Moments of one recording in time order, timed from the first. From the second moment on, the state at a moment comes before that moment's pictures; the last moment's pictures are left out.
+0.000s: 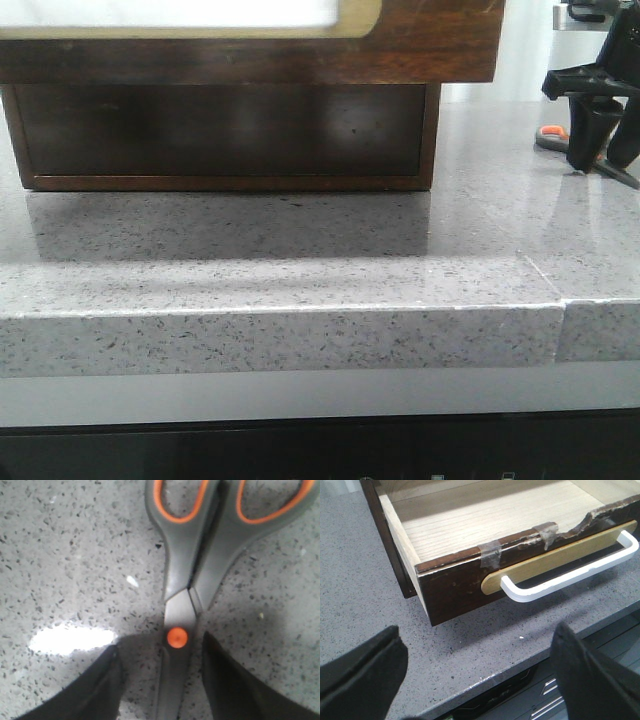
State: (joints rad) left arm -0.35 0.47 -0.88 -0.10 0.96 0.13; right arm -0.04 1.97 -1.66 0.13 0.94 -0.16
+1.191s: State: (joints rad) left arm -0.35 0.47 -0.88 -0.10 0.96 0.13; right arm -0.05 1.68 -1.66 0.13 0.91 -0.16
